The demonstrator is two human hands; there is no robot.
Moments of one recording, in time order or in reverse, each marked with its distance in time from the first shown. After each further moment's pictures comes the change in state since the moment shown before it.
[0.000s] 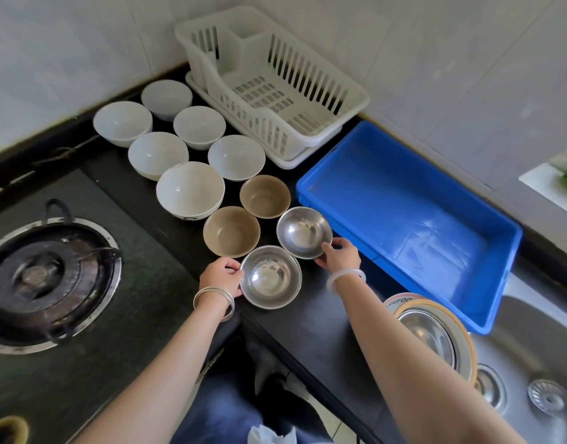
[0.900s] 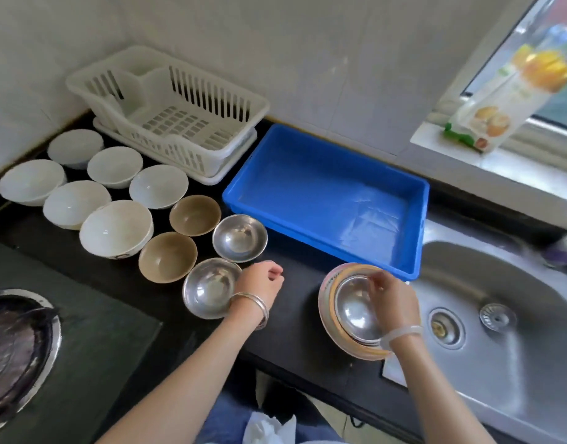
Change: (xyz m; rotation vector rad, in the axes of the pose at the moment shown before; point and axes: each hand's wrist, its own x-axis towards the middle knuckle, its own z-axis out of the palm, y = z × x) left_hand -0.088 0.048 0.106 0.571 -0.305 0.521; right_hand -0.079 0.059 -0.192 -0.758 0.443 -0.352
